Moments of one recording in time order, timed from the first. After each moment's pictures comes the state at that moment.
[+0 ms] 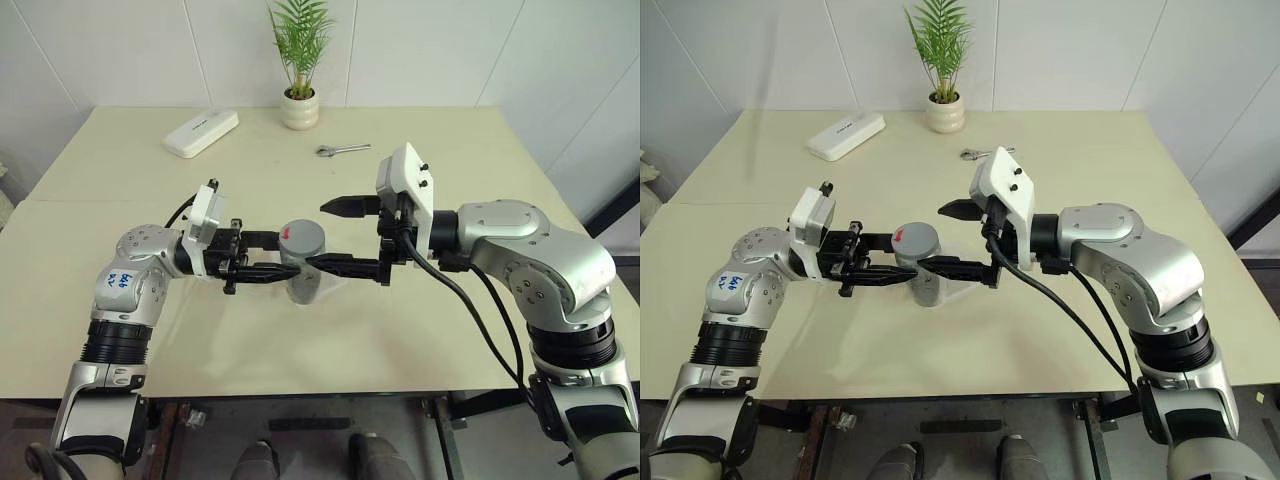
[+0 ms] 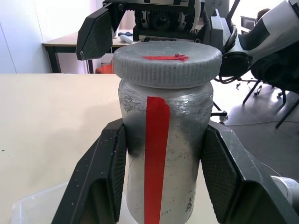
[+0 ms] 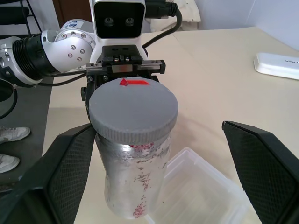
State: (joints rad) left arm -0.71 0.58 0.02 0.18 -0.57 0.31 -1.40; right arm -0.85 -0.60 0.09 -0.42 0.64 0.94 0.80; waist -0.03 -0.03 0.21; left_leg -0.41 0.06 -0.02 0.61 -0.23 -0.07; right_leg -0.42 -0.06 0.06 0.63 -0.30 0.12
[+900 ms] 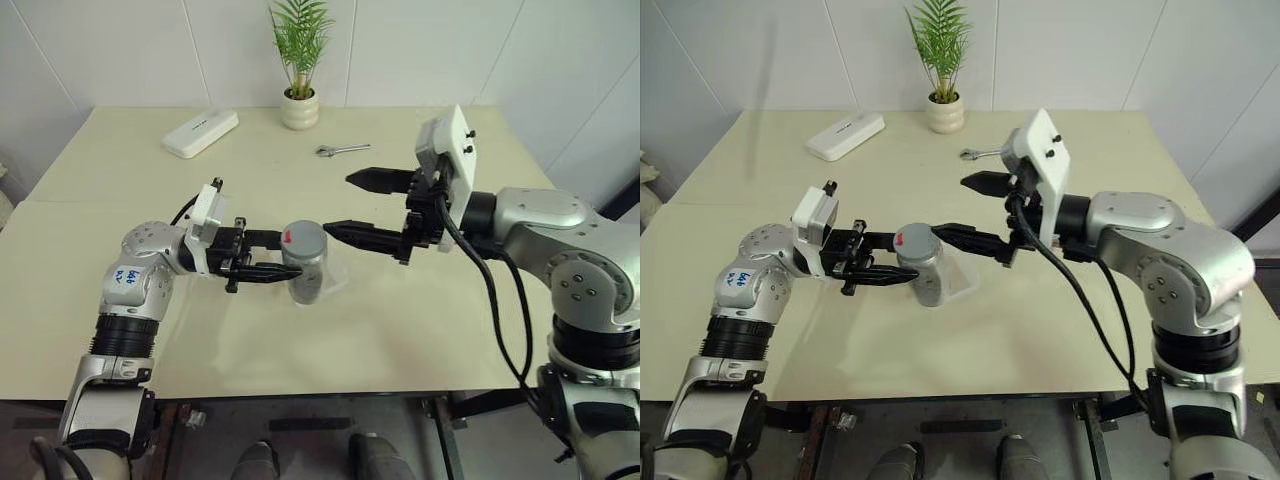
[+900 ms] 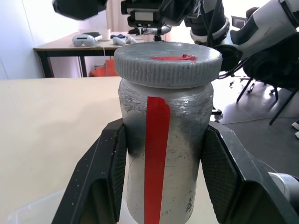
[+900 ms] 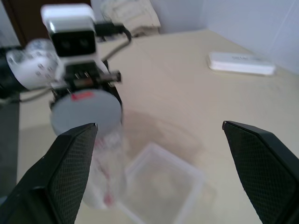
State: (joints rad) left arm -0.75 0.55 0.02 0.25 -0.56 0.25 -1.46; right arm -0.90 -0.56 -0.04 -0.45 0.77 1.05 0.66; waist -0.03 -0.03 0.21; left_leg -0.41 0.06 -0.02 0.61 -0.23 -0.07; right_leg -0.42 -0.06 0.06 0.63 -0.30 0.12
